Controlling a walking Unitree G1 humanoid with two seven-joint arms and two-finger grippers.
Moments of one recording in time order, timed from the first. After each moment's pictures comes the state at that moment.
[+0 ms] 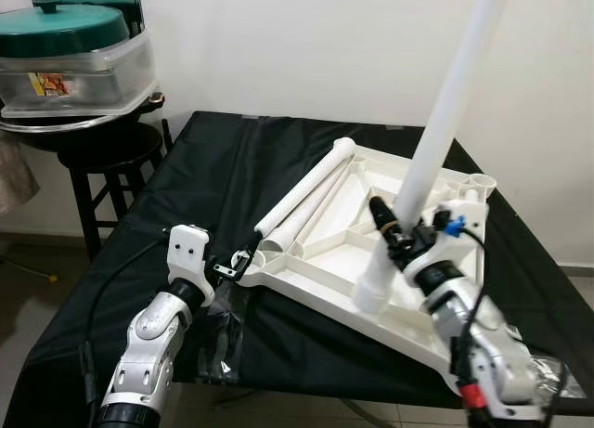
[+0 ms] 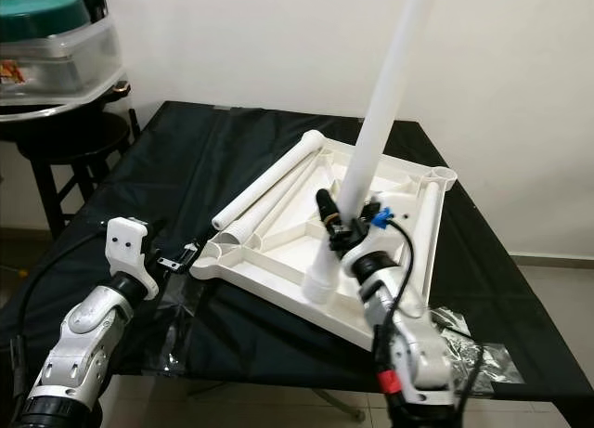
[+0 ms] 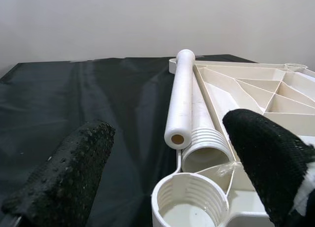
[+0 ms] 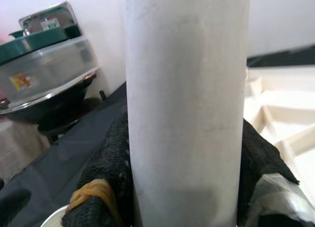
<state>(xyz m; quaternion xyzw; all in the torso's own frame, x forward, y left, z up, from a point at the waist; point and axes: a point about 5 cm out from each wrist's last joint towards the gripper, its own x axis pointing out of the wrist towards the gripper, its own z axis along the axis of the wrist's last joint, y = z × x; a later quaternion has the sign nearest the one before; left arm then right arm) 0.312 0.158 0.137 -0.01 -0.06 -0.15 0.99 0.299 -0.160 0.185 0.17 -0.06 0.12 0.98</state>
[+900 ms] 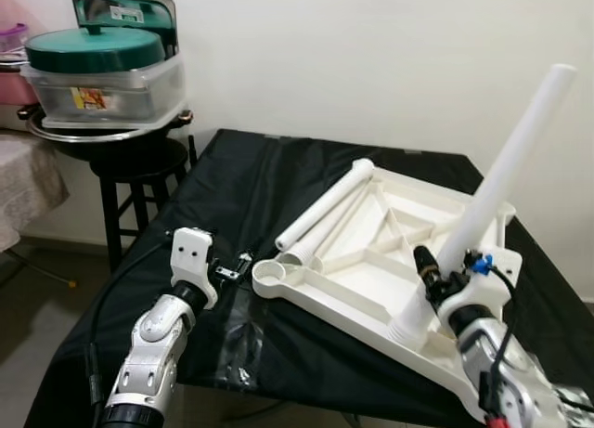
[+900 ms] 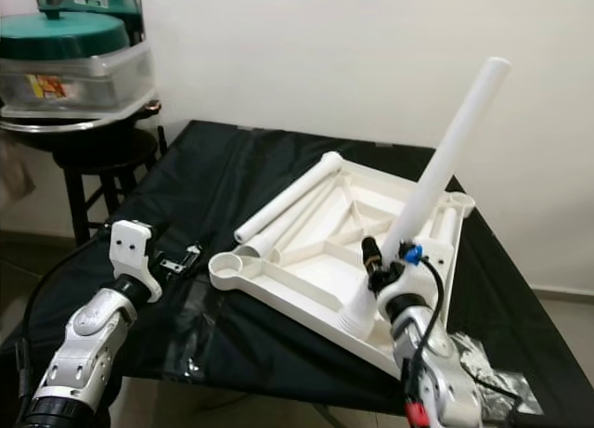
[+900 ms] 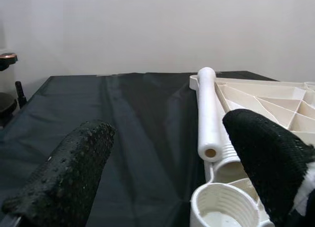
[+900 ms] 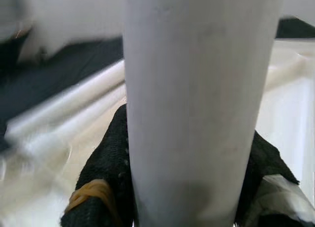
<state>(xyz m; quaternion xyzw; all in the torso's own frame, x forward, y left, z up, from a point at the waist) 0.313 0.154 0.130 -0.01 -0.05 -0.15 0.99 0.261 -0.222 0.130 0.05 0.09 0.00 0.99</state>
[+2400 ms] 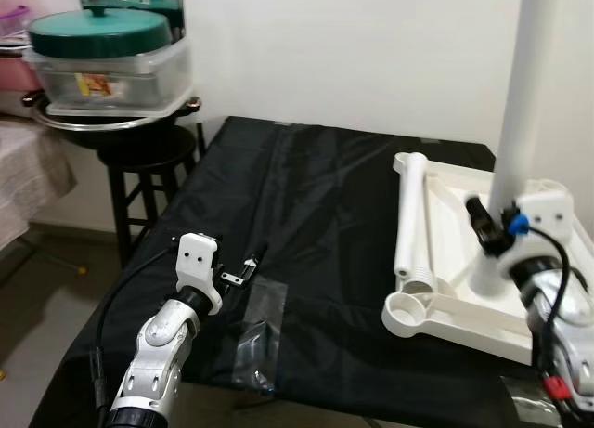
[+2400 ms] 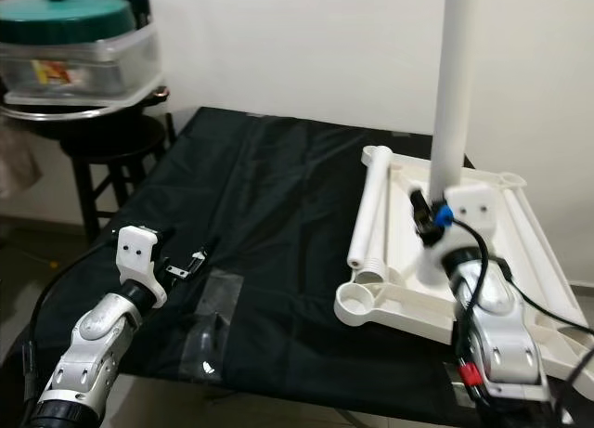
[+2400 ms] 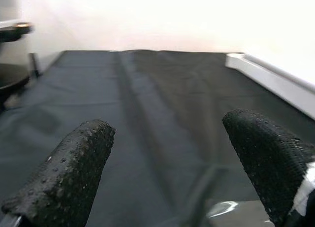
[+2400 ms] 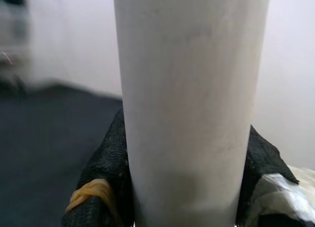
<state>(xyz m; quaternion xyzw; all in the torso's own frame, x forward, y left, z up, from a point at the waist) 0.310 0.153 0.123 -0.01 -0.04 -0.15 0.99 0.299 -0.243 0.235 -0.08 -0.14 0.00 0.99</state>
